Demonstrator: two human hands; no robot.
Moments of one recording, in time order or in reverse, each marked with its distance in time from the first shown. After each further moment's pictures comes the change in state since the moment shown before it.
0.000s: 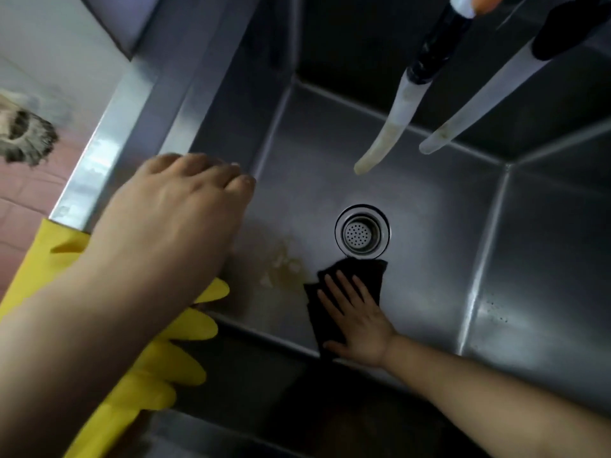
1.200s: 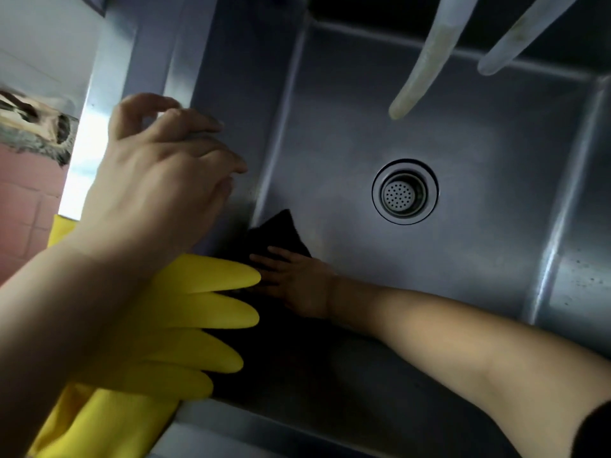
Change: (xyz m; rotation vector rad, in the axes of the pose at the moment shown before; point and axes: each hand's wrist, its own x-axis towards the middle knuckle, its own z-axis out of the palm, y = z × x) left_hand 0.009 -0.038 0.025 -0.020 0.351 0.292; right_hand 0.125 -0.086 -0.017 0.156 0.191 -0.563
